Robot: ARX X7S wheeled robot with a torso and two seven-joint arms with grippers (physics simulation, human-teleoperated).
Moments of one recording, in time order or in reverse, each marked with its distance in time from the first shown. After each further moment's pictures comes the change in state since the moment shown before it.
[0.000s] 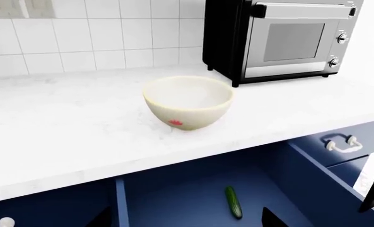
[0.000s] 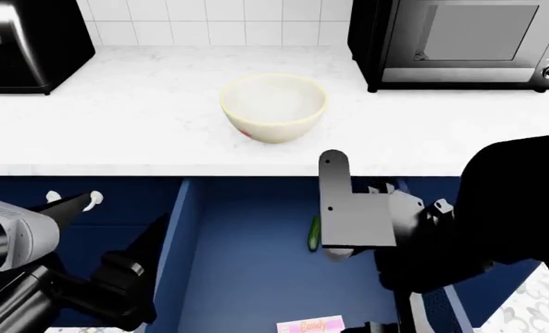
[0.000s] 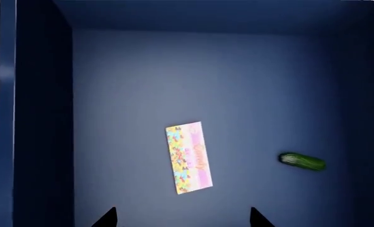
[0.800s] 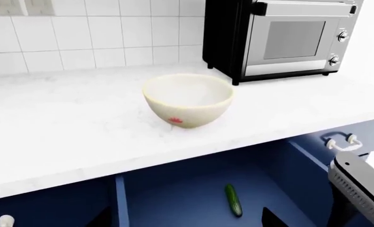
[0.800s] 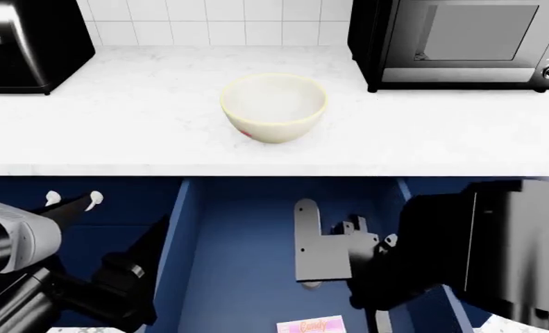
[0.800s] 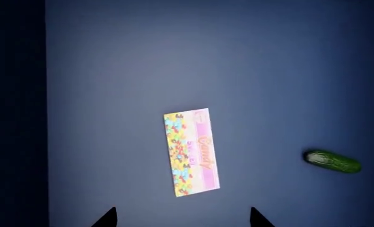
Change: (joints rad) left arm 0.019 0.005 -0.012 0.000 0.011 -0.008 0.013; right arm -0.187 -0.080 -0.220 0.064 -0.258 -0.138 0.031
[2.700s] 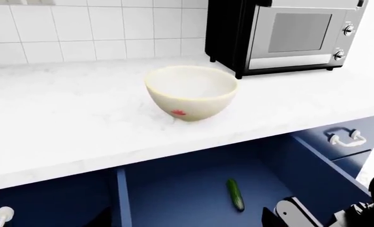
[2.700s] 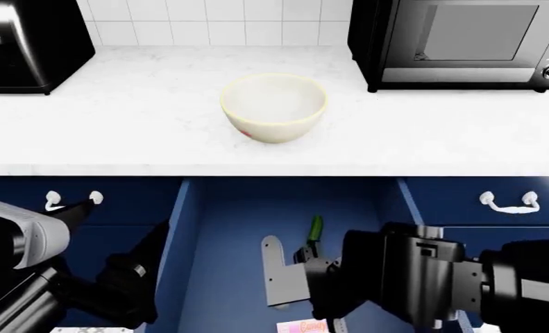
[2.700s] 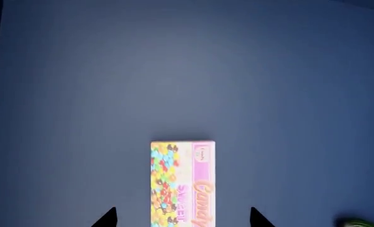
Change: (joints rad) left arm 0.054 0.031 -0.026 -0.024 0.069 -0.040 0.061; right arm -0.215 -0.183 -0.251 0.368 -0.343 -0.421 -0.080
